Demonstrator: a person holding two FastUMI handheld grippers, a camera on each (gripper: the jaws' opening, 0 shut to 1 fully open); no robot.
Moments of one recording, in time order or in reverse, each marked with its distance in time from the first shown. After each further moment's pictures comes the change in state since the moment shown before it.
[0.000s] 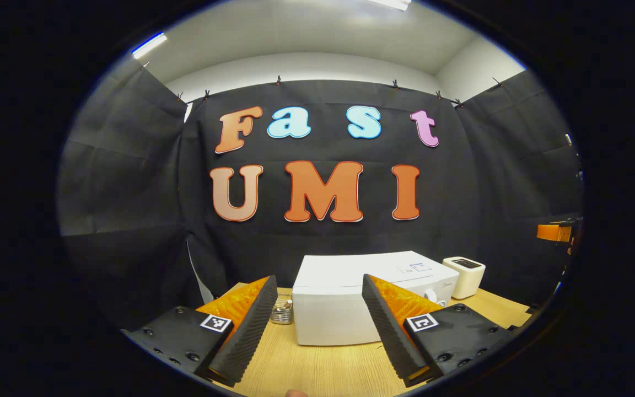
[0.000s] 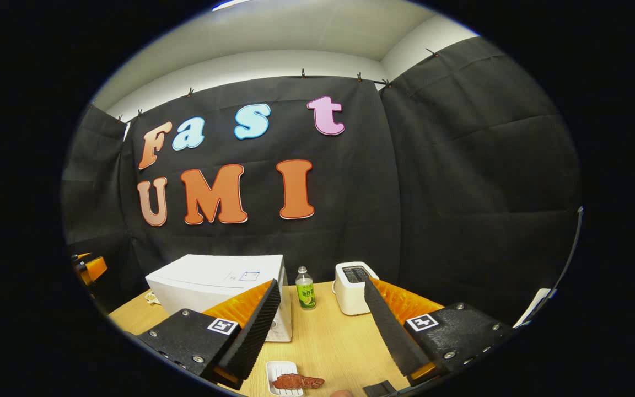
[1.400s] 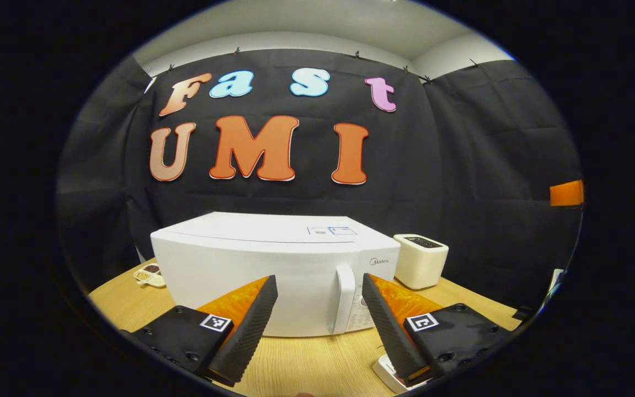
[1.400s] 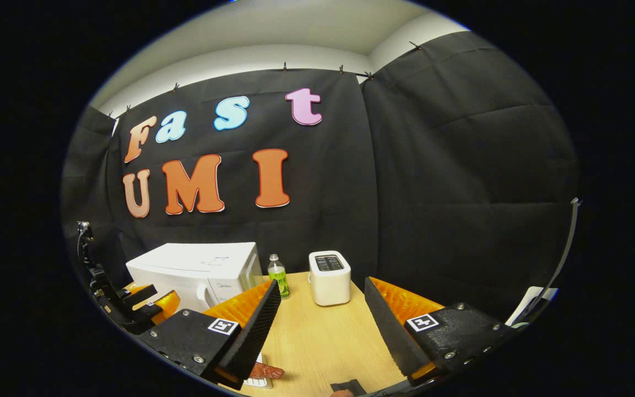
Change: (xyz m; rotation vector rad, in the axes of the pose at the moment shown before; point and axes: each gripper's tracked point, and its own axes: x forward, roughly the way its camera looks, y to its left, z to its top) left arm 0.085 -0.231 -0.146 -0.035 0.130 -0.191; right arm -0.003 -0.084 -0.036 -0.009 0.042 -0.091
